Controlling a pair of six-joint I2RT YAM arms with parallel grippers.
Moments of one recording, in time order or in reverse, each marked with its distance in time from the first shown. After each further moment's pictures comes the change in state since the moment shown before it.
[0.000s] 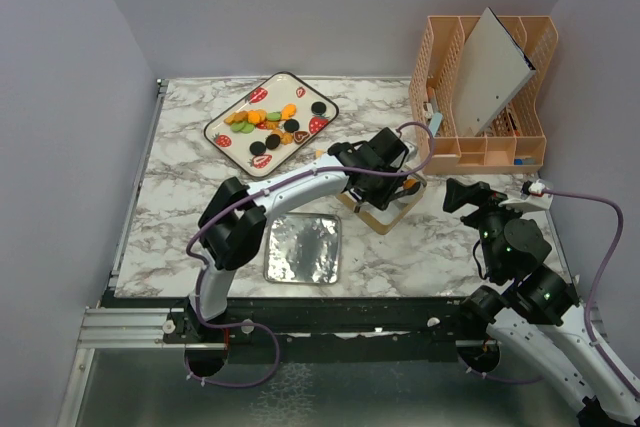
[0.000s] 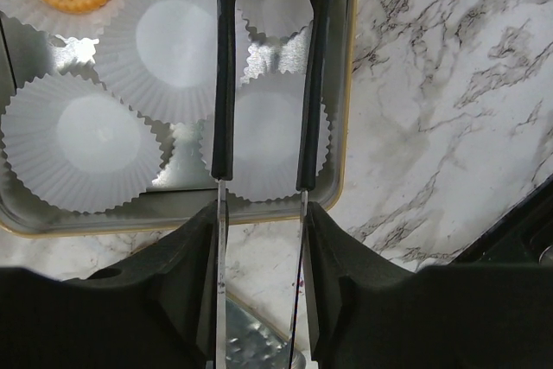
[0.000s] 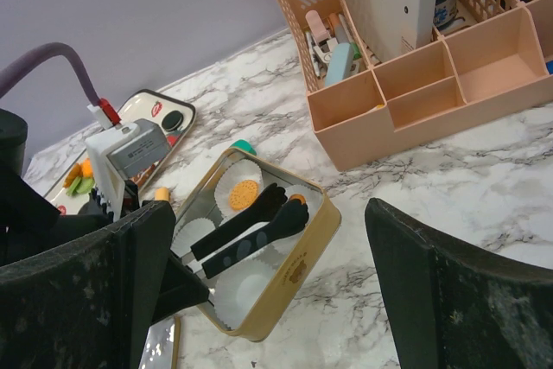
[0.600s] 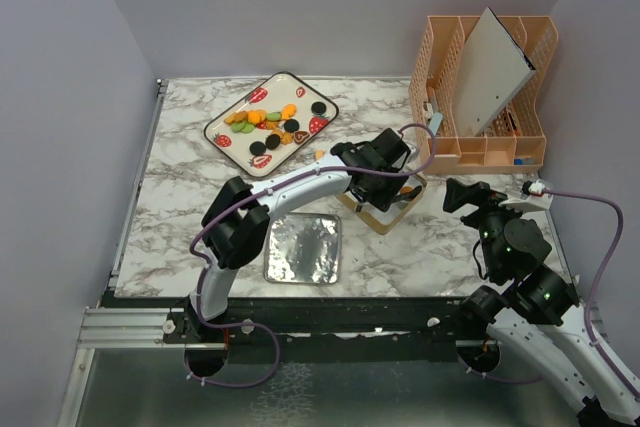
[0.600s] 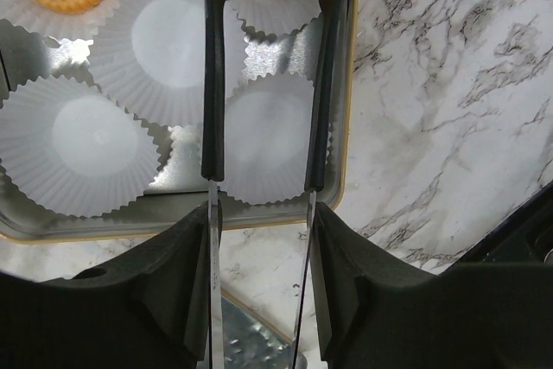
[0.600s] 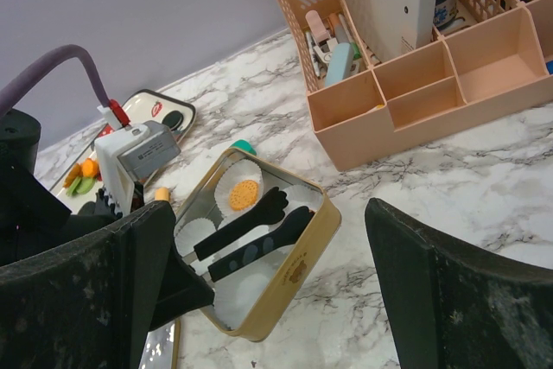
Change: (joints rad) left arm -0.004 0.026 0.021 -0.019 0.000 0.009; right arm 0.000 0.000 0.000 0.000 0.000 0.000
